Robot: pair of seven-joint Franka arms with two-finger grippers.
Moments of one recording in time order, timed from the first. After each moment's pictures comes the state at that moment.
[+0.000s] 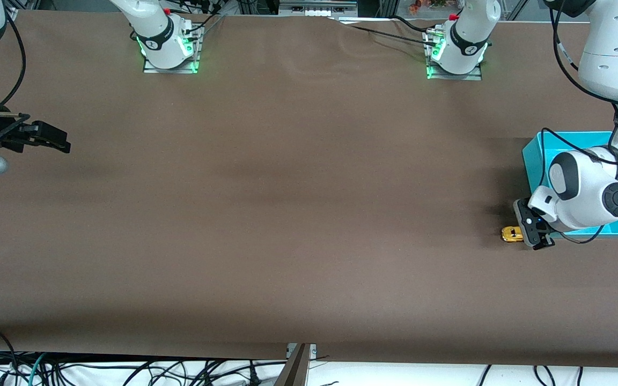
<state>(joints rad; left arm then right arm) 0.21 0.65 -0.02 -1.77 0.04 2.38 1.54 -0.07 0.17 0.11 -1.43 -0.03 1.50 0.03</state>
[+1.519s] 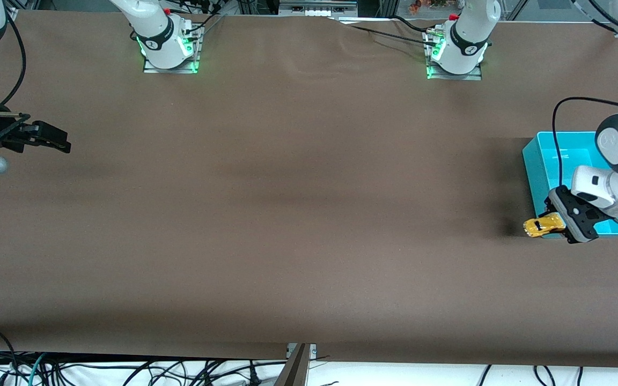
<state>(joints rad) 0.21 0.36 -0.04 -1.76 -0.09 2.16 1.40 -0.07 0.17 0.11 -1.43 -0.03 1.50 0.03</state>
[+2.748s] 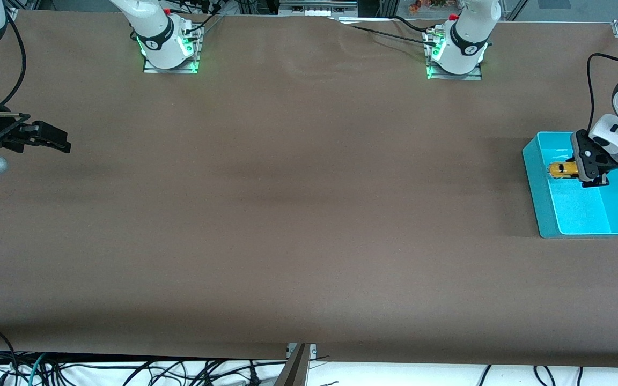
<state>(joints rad) 0.44 0.20 -0.03 -2.14 0.14 2.22 1.76 -0.07 0.17 0.11 -1.43 -0.03 1.50 0.03</state>
